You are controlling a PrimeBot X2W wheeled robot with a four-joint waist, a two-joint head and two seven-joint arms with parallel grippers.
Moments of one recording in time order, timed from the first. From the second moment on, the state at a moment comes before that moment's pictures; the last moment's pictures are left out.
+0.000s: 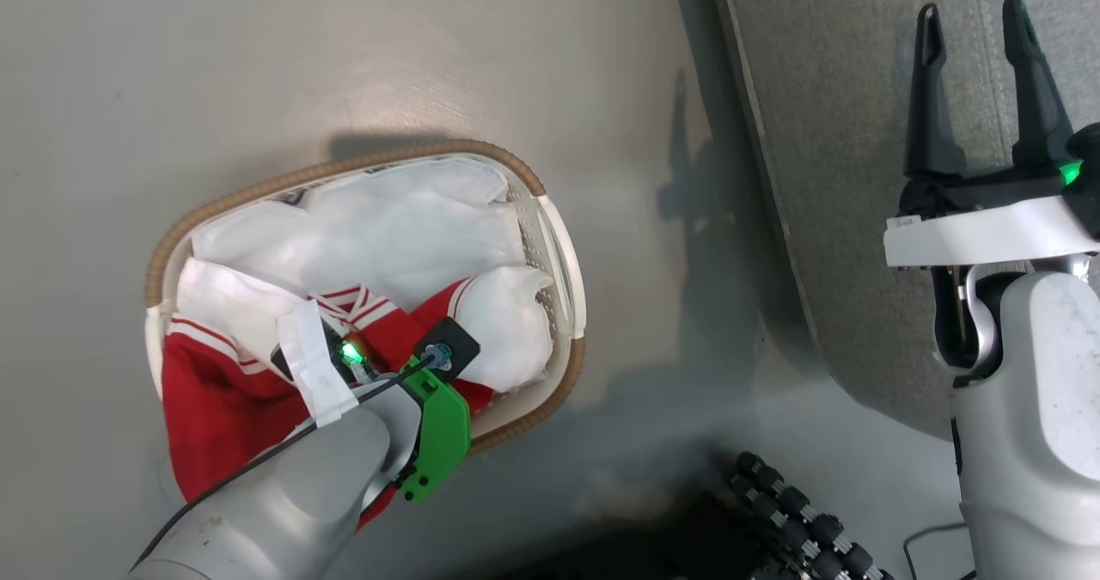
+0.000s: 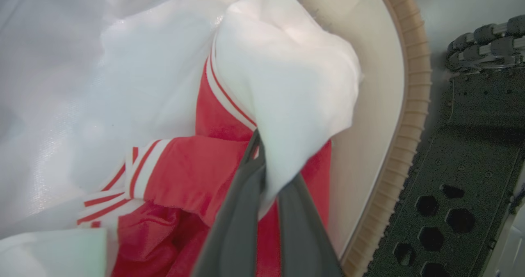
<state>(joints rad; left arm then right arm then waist) -0.80 0.20 -1.28 0.97 -0.60 -0.13 -0.01 -0.52 -0.05 -0.09 0.09 0.15 0.13 -0.26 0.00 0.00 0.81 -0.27</state>
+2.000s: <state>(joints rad) -1.25 0.42 -1.18 0.51 -0.68 -0.12 -0.10 -0.32 -0.05 0.26 0.29 0.09 0.13 -0.26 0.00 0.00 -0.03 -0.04</state>
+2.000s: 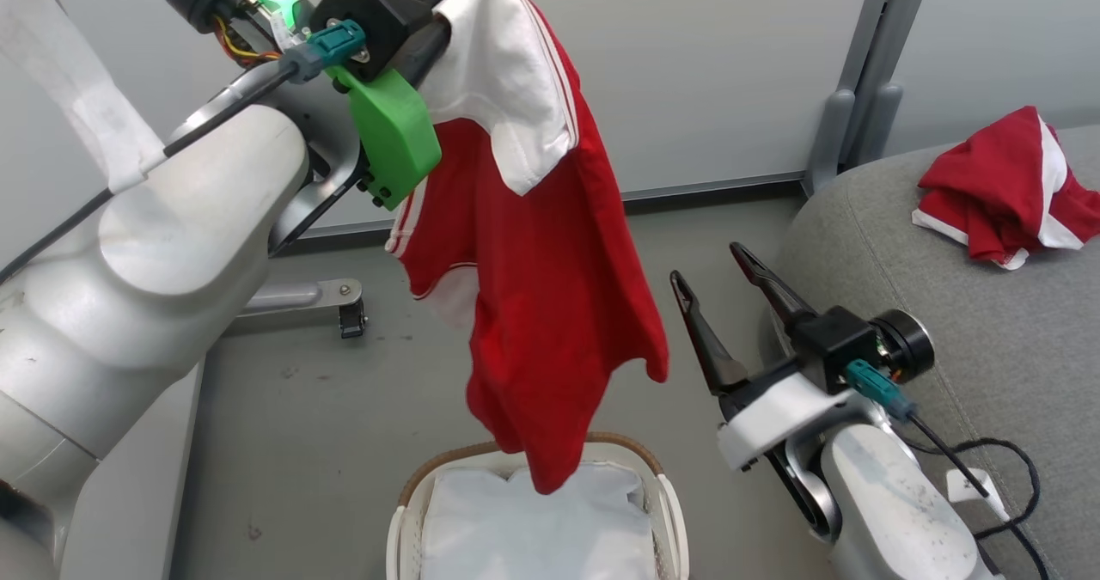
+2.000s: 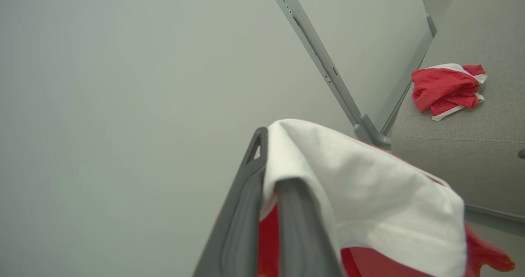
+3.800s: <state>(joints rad) -0.73 0.36 -1.12 0.49 -0.91 -0.07 -0.26 -0.65 -0.15 0.43 0.67 0.23 0.13 -0.26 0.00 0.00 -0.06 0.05</state>
